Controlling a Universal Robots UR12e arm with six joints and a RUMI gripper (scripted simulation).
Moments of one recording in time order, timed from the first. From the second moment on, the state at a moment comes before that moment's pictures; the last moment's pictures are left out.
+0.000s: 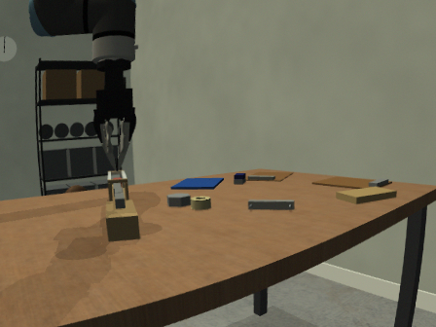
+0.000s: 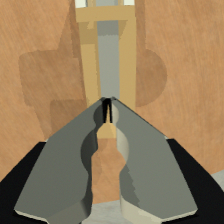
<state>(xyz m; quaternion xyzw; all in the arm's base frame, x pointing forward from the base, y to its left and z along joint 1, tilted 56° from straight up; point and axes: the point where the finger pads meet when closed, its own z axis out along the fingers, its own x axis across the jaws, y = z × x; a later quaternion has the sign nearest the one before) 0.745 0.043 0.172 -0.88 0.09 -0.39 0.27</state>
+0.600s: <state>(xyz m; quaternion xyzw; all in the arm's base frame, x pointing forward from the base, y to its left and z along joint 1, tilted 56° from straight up) 0.776 0.017 0.122 -0.88 0.09 -0.39 0.27</state>
